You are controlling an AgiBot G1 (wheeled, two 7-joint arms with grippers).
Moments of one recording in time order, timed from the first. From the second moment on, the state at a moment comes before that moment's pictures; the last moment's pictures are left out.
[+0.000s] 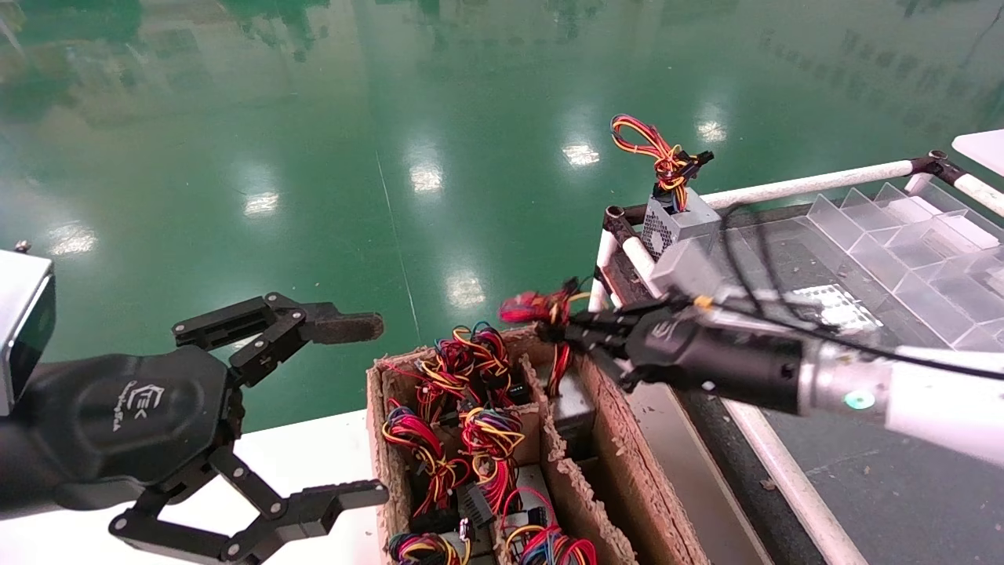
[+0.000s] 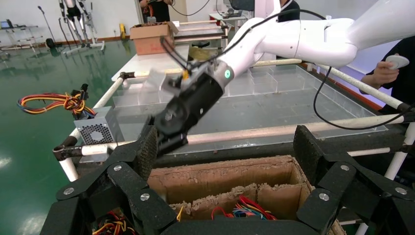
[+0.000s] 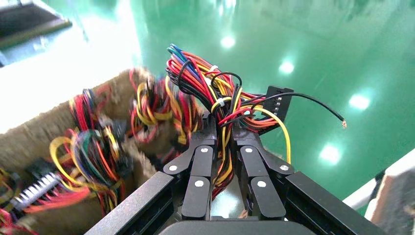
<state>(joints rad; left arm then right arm) -1.09 0.58 0.35 -1.26 0.68 1.47 -0.15 1.25 -0.91 -0.47 1.00 -1.23 -1.11 0.27</state>
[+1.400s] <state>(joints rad) -1.09 0.58 0.35 -1.26 0.68 1.47 -0.15 1.47 -0.72 -0.28 0.63 -1.06 -1.23 0.10</state>
